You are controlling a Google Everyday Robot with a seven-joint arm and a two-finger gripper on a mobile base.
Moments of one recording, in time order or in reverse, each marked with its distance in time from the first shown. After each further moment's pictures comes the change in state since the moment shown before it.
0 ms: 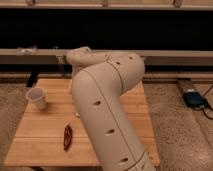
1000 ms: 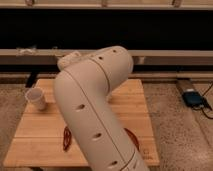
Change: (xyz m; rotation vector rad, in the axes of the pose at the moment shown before) arm 0.035 -0.011 0.012 0.235 0.003 0.116
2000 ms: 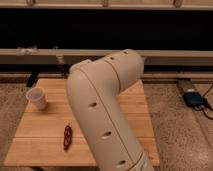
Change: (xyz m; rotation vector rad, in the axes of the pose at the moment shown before) arm 0.028 -0.017 0.045 -0.105 0.095 0.222
